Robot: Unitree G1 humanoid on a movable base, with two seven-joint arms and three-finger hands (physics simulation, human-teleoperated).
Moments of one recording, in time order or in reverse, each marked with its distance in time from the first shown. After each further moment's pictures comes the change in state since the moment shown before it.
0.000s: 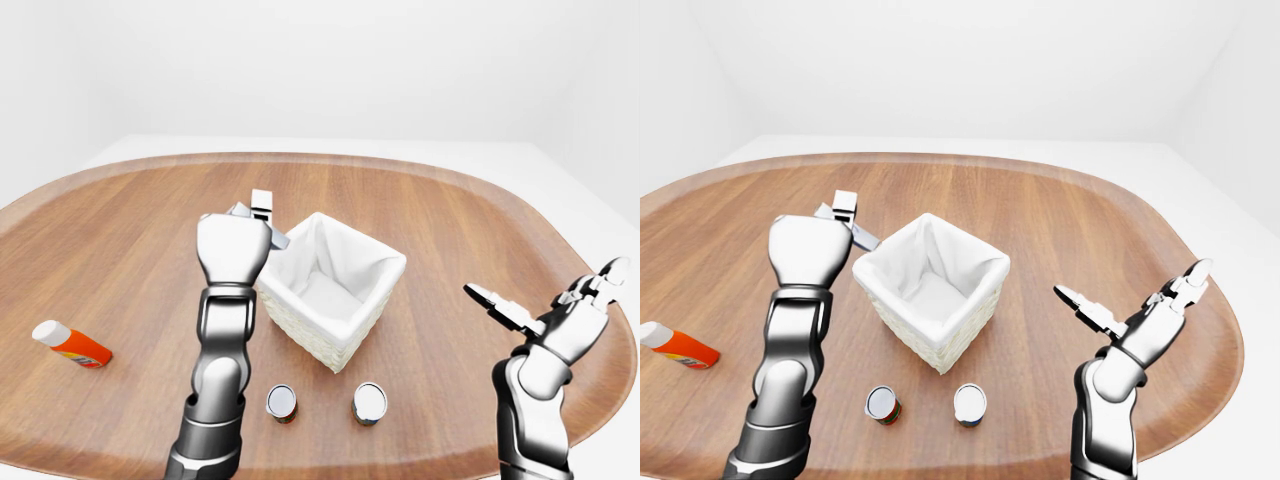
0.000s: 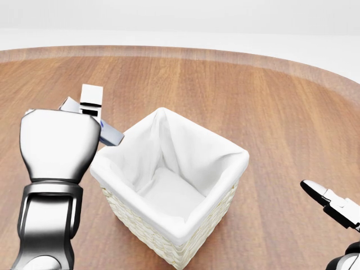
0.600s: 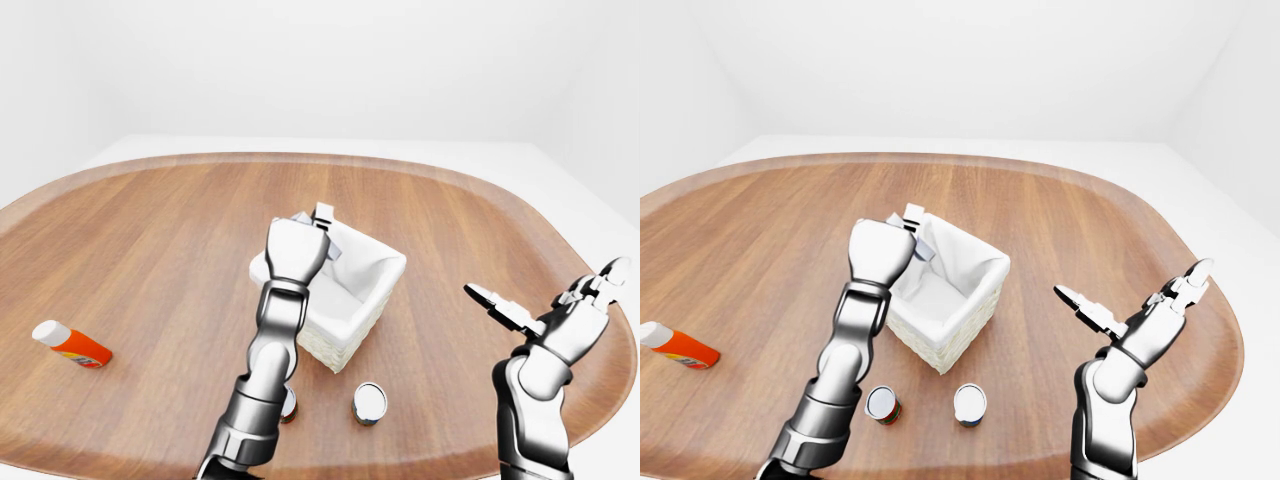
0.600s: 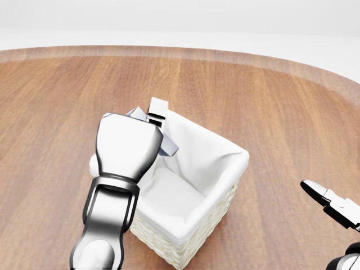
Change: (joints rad) left arm -0.079 -0.130 -0.146 0.263 0.045 0.000 0.103; right arm 0.002 0.002 0.000 -0.003 0.000 -0.004 0.000
